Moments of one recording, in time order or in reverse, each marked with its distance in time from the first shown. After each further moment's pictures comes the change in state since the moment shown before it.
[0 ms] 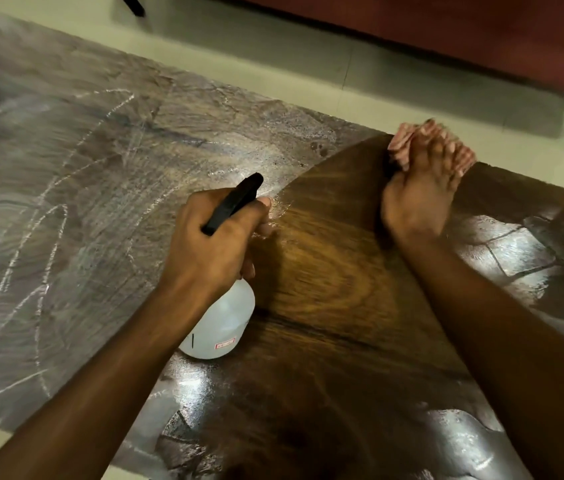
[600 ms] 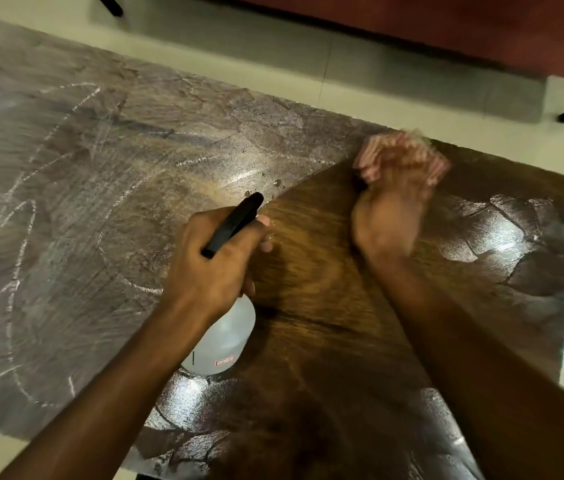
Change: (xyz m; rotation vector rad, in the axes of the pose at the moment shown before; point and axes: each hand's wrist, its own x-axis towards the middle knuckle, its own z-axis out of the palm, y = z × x) left_hand -0.036 -0.014 0.042 0.003 -0.040 -0.004; right_hand -0.046 0.030 0.002 0.002 0.026 -0.006
